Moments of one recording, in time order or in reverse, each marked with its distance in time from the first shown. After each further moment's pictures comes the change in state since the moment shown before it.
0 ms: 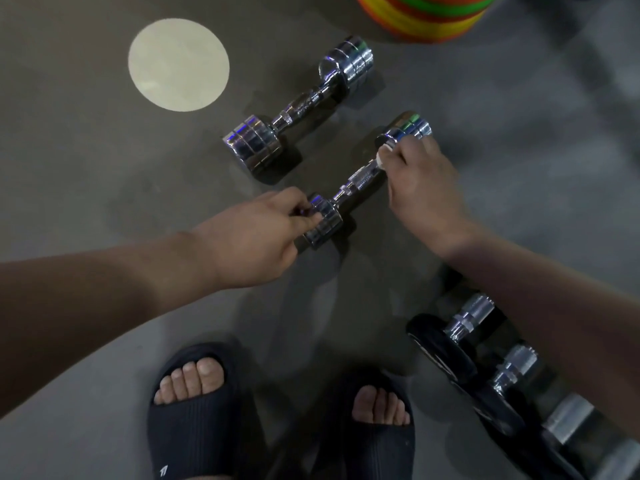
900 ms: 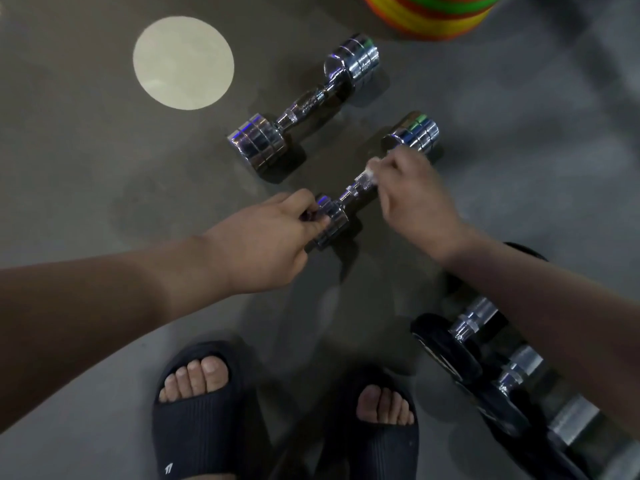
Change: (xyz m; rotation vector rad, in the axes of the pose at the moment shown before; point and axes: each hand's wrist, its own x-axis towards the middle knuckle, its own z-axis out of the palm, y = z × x) left_hand 0.001 0.006 0.003 0.060 -0.042 -0.005; right_hand -0.006 -0.015 0.002 0.296 0.019 -0.091
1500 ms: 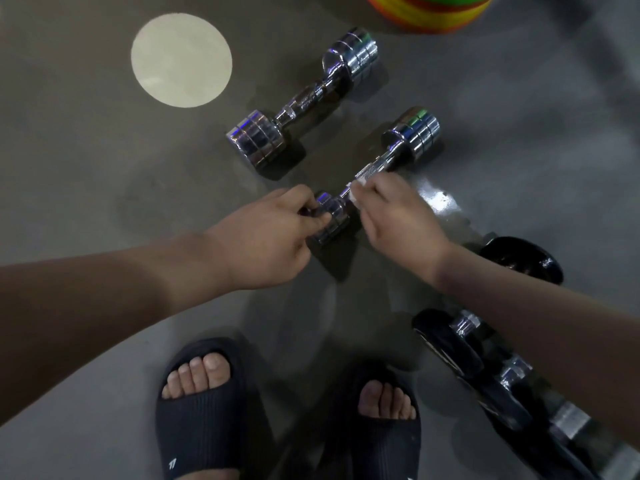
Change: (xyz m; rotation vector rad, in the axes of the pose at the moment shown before) left_hand 0.001 0.000 0.004 -0.083 0.045 -0.002; right_hand -0.025 -0.026 0.004 0.041 -0.042 -0.047
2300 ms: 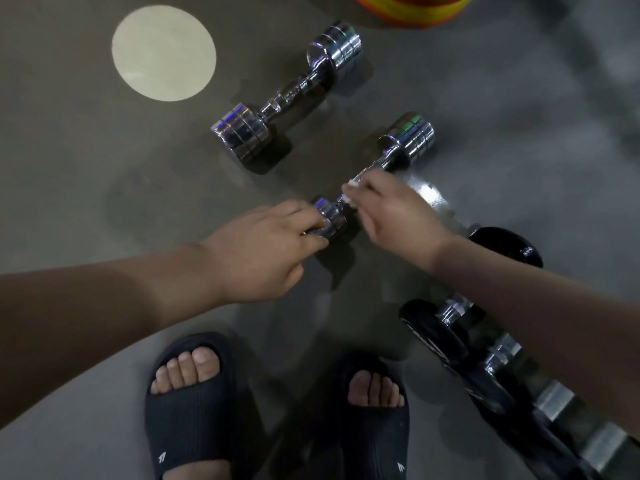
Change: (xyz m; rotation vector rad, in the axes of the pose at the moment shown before) left_hand -0.005 0.018 0.008 0.134 -0.079 0.147; right_hand -0.008 0.008 -0.015 0.044 -0.130 -0.059
